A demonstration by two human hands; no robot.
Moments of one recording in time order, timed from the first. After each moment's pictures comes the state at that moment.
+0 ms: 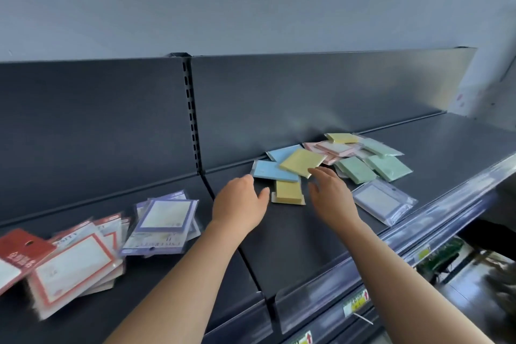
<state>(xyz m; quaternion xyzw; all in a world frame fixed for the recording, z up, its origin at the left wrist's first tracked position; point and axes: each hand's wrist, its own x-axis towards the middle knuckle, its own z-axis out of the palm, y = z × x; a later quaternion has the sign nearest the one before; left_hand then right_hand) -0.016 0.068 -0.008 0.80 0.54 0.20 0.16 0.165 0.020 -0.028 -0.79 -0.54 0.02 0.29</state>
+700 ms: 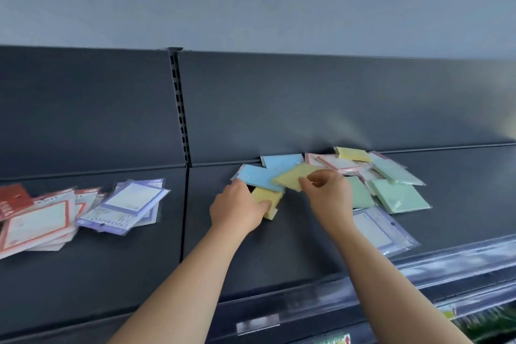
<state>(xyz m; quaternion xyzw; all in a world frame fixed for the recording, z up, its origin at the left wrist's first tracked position) 0.073 0.052 -0.018 0.66 0.70 0.18 0.19 0.241 0.049 -0.028 -0.71 -0.51 0.11 0.46</state>
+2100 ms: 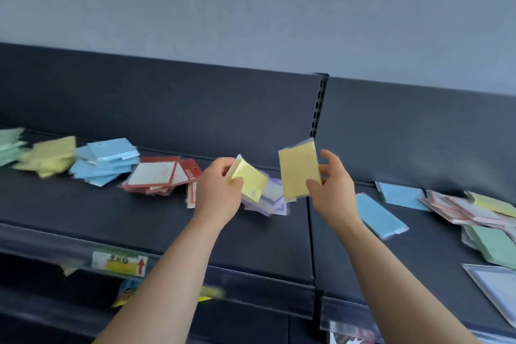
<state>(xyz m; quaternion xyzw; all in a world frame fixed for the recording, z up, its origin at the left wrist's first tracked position) -0.162 -0.016 0.020 0.47 0.67 0.54 0.19 0.028 0.036 0.023 -0.54 -0.65 0.28 0.45</state>
